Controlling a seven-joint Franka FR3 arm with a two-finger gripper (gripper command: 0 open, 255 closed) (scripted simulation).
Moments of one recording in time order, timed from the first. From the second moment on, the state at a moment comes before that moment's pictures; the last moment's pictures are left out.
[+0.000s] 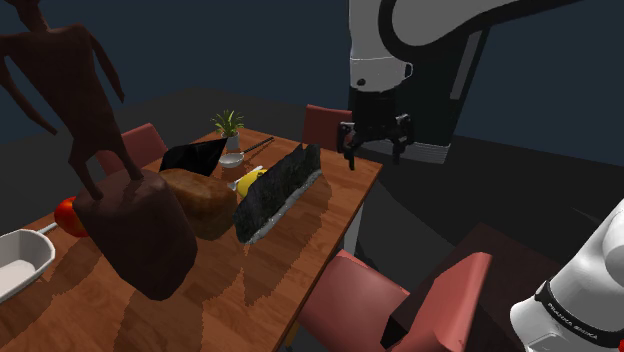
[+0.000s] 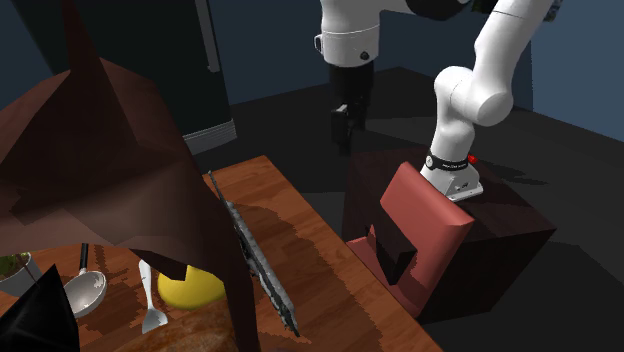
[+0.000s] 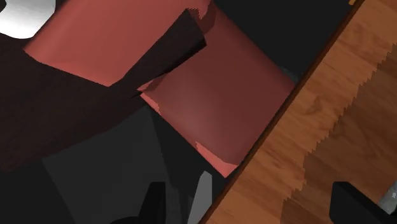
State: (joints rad) arm -0.01 -0.26 0.42 -2.13 0.13 1.77 0.97
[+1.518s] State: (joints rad) arm 0.24 0.76 0.41 -0.99 -0.24 1.56 1.76
